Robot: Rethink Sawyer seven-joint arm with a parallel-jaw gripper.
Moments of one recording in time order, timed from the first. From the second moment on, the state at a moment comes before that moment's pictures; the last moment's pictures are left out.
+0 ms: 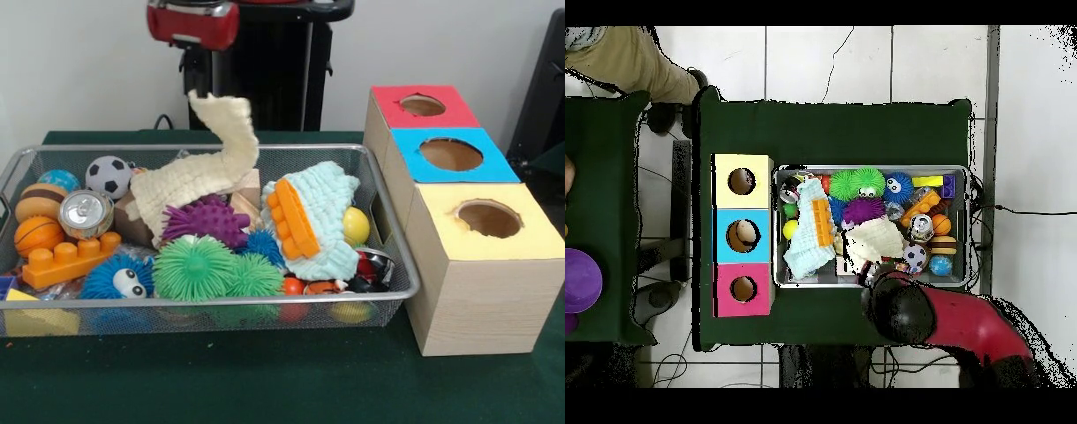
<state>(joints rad) -0.72 -0.95 0.25 2.07 -0.36 0.43 1.86</state>
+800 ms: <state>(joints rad) -0.83 -0.87 0.39 2.05 -0.46 0.48 1.85</state>
